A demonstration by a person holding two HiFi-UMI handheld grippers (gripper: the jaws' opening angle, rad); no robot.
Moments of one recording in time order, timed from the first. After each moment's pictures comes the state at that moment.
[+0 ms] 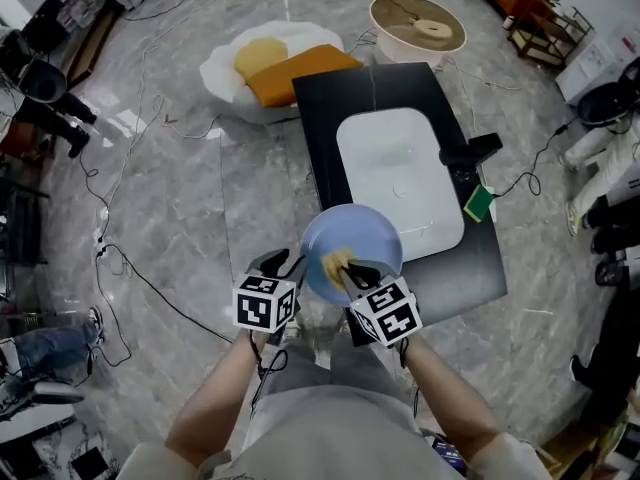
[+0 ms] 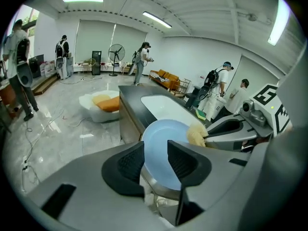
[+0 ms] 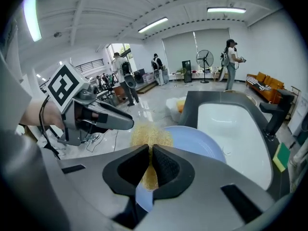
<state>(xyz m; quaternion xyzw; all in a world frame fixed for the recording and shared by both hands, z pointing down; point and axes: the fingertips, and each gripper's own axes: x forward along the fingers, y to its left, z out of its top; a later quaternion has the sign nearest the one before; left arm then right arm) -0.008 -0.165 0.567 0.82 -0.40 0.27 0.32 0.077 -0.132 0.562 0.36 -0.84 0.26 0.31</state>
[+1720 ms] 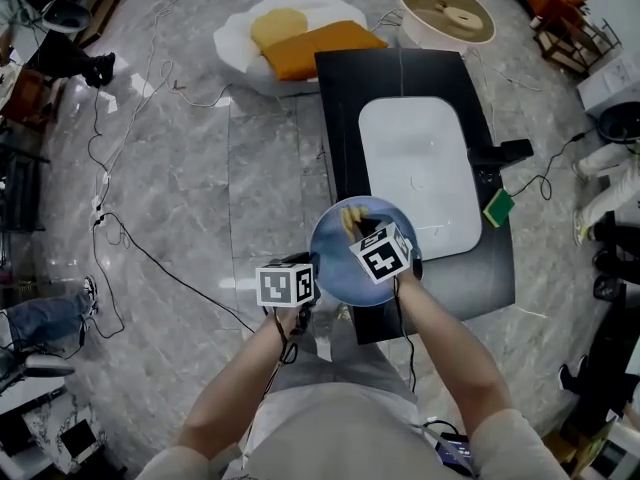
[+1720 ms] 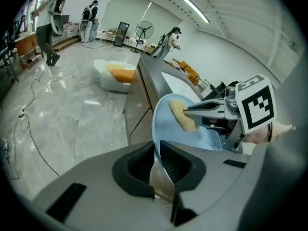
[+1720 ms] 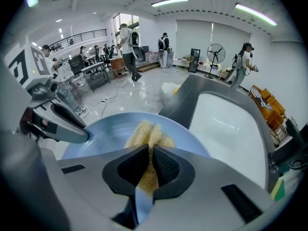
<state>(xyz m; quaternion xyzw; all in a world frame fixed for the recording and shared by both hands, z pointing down) -0.007 -0.149 0.668 0.72 -0.43 0.25 0.49 0.083 -0.224 0.665 0.34 -0.80 0.20 0.45</state>
